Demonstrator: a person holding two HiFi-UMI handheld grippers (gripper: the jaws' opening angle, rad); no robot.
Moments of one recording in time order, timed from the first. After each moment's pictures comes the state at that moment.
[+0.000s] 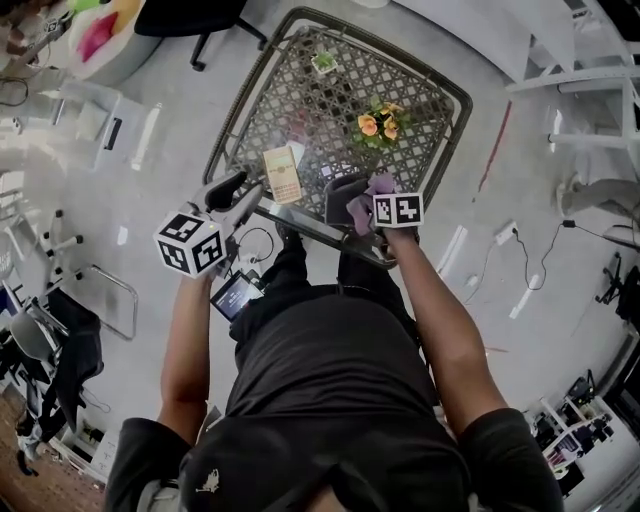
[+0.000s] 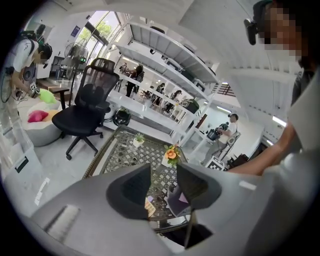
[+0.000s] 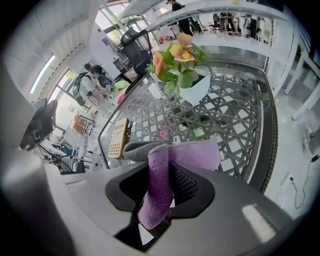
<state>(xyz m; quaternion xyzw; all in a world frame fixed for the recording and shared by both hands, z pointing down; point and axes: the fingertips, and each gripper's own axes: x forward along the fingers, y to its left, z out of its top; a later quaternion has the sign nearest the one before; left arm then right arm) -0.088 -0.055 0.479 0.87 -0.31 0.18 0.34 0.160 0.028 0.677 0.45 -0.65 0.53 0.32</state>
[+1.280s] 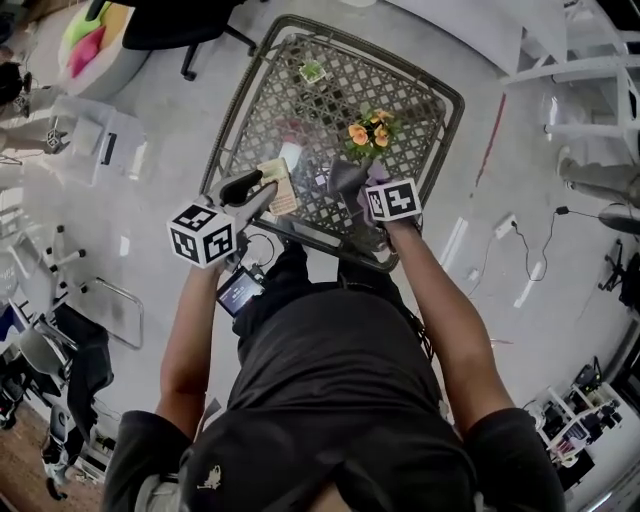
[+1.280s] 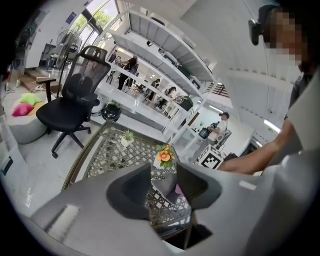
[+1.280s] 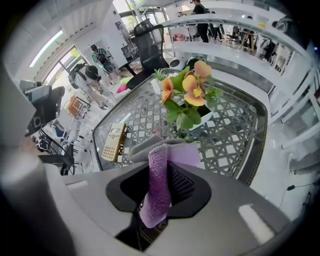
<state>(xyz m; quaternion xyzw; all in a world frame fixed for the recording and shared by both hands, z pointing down) -0.043 -0.082 0.488 0.88 -0.25 0.18 0.36 0.175 -0.018 0.639 0.44 -0.66 0.46 0.41</state>
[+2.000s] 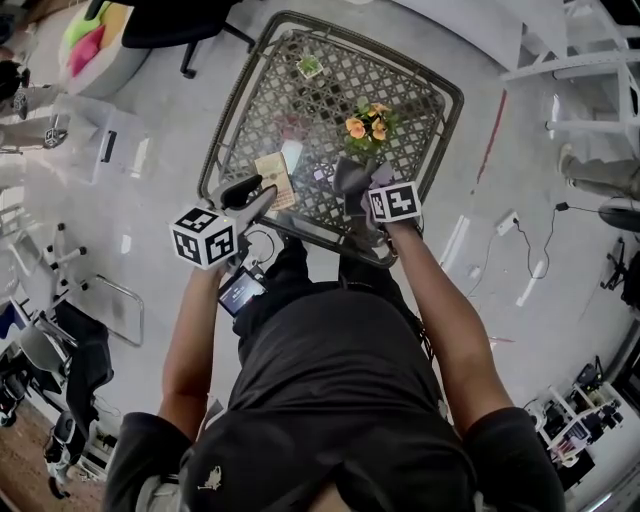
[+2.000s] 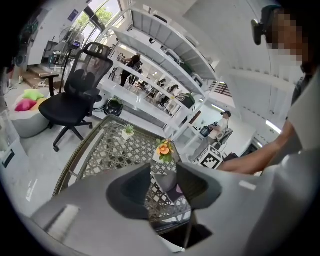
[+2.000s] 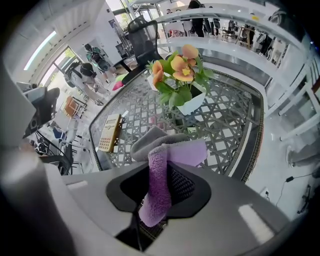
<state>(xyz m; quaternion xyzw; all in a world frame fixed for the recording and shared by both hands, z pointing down) -0.041 -0.062 0.501 0.87 -0.26 0.19 0.37 0.190 0.011 0.655 0.45 -0.63 0.48 0.41</state>
